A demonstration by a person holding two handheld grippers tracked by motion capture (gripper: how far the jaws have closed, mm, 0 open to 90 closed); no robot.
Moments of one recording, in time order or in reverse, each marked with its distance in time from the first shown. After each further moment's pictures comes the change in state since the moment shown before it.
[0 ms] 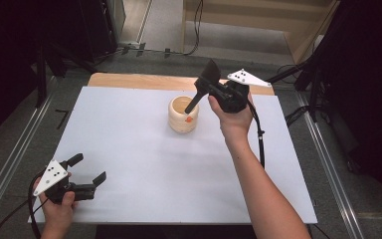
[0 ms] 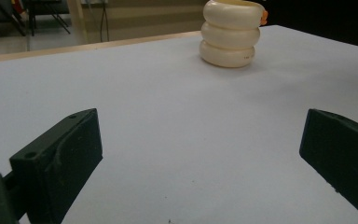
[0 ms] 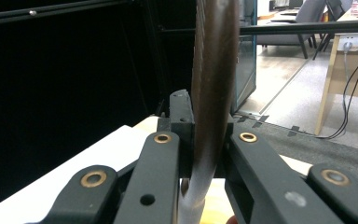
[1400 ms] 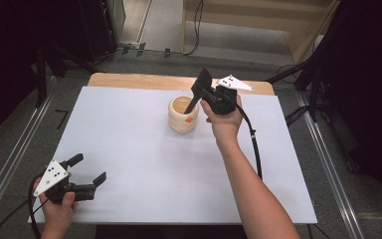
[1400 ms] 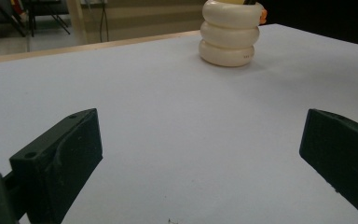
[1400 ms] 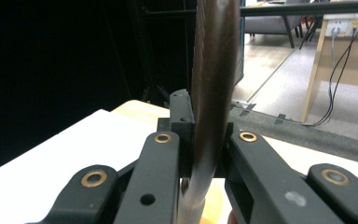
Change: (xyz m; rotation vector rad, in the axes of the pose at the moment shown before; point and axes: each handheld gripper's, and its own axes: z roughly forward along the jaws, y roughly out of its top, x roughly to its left) left arm 0.000 0.000 -0.001 0.006 -0.001 0.011; right arm -0.016 -0.038 0.037 0.047 -0.057 -0.010
